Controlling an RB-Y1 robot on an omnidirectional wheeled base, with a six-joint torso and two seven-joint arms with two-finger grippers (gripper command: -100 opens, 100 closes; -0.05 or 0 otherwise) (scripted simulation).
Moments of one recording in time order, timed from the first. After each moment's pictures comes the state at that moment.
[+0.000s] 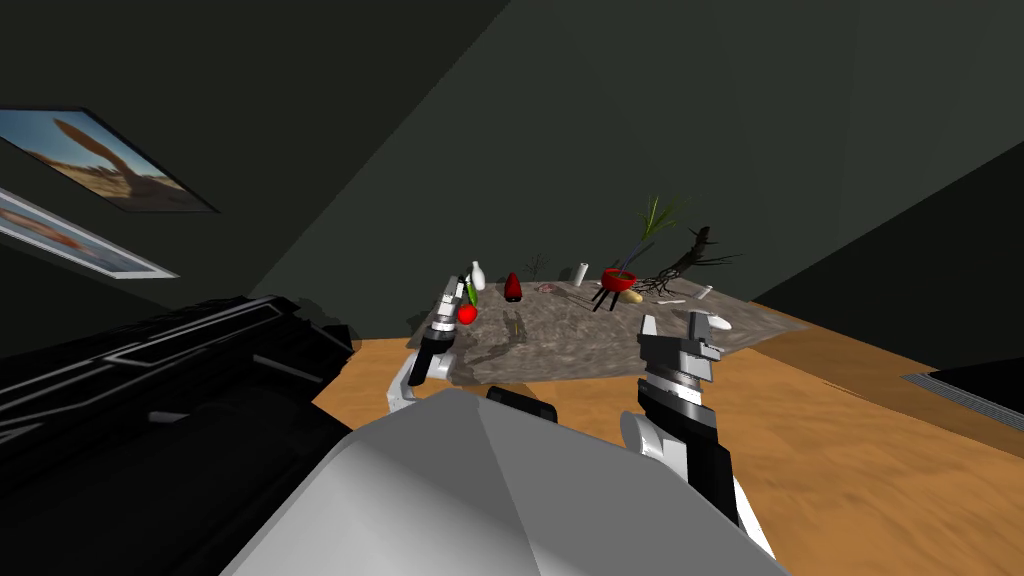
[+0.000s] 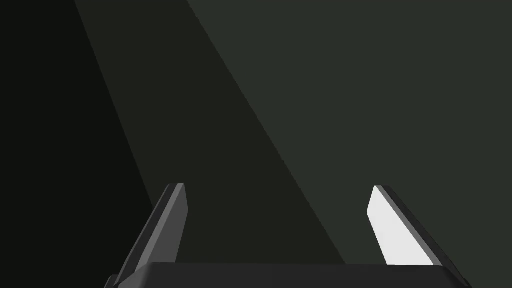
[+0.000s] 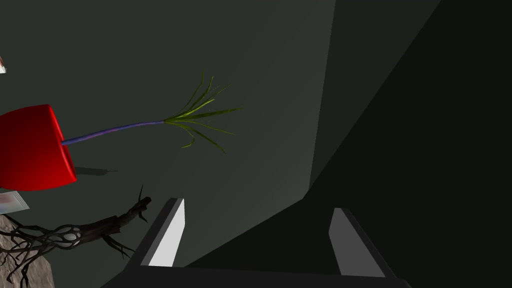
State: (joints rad) left arm 0.43 0.14 0.08 -2.17 -0.06 -0.53 -0.14; right arm 0.51 -0.02 -0.07 -2.26 -0.07 -0.44 -0.15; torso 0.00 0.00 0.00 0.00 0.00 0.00
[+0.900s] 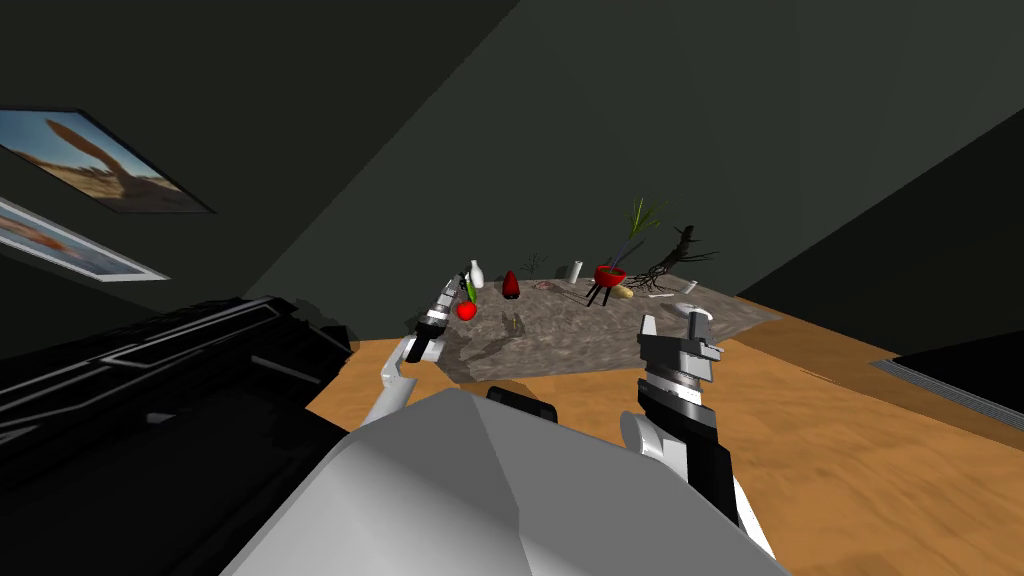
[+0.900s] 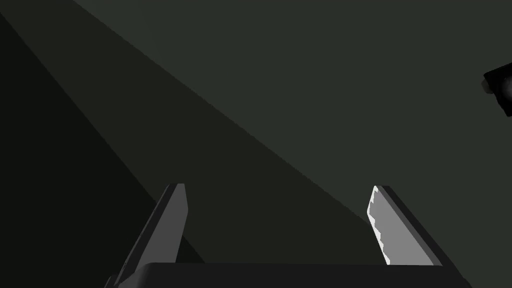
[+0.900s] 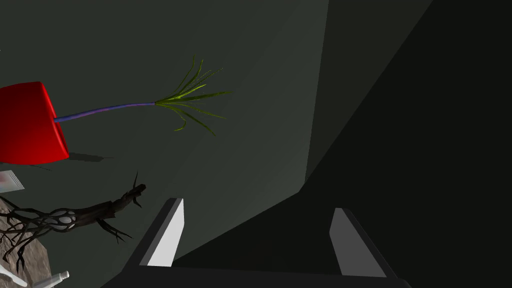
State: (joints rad) left arm 0.30 0.27 0.25 -2.01 -0.20 -0.42 -0.23; right arm 0.51 -0.02 -0.07 -2.26 -0.07 -0.44 -0.15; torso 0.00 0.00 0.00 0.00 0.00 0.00
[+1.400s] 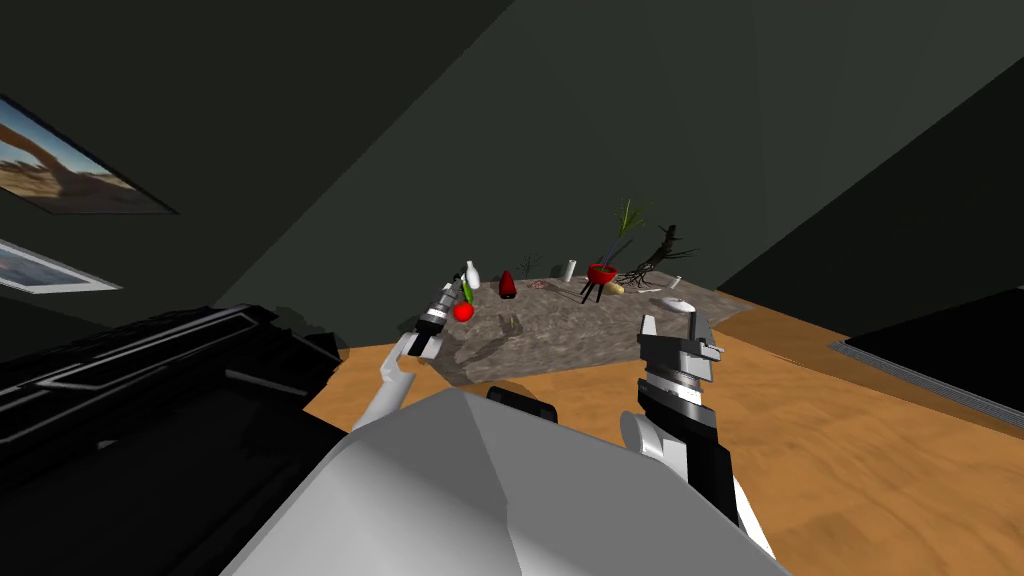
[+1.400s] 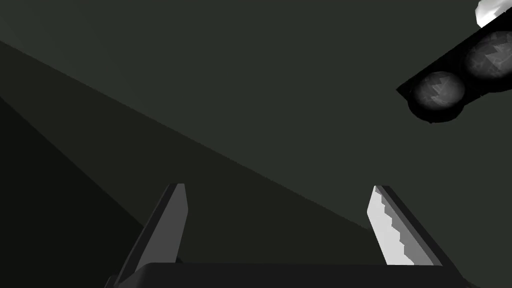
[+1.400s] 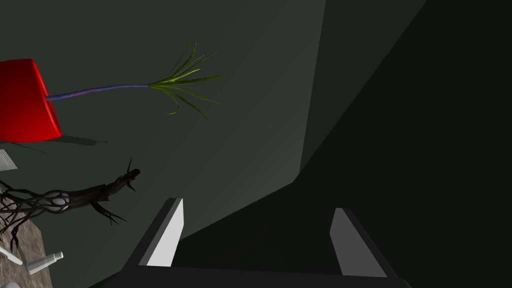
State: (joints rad) left arm 0.26 0.31 0.28 -1.92 -0.28 -0.35 -0.31; right arm 0.51 -0.02 -0.07 -2.26 -0.07 -0.44 -0.15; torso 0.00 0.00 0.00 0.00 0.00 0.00
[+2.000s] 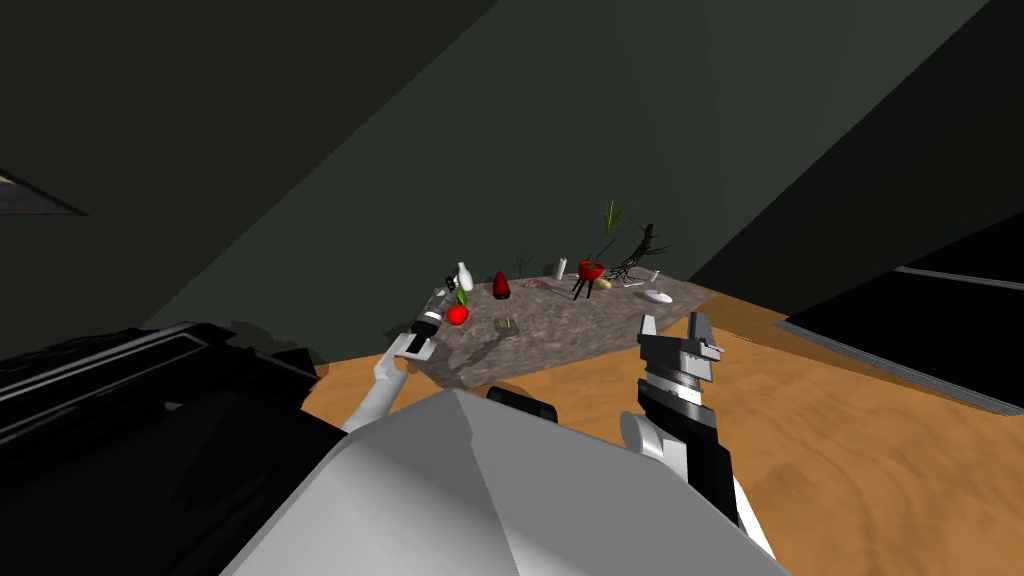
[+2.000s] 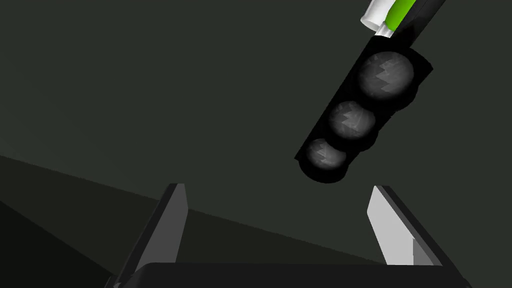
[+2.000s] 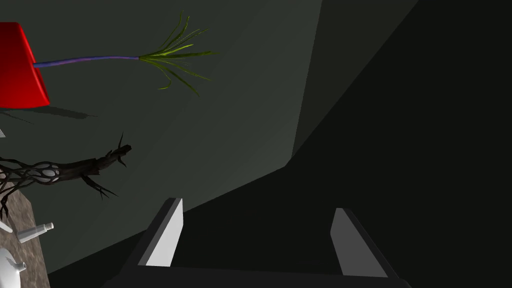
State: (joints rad) left arm 0.26 0.38 0.31 -1.79 -0.37 -0.25 -0.40; right arm 0.51 -0.02 -0.07 -2.26 -0.07 -0.44 -0.15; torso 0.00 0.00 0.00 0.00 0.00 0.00
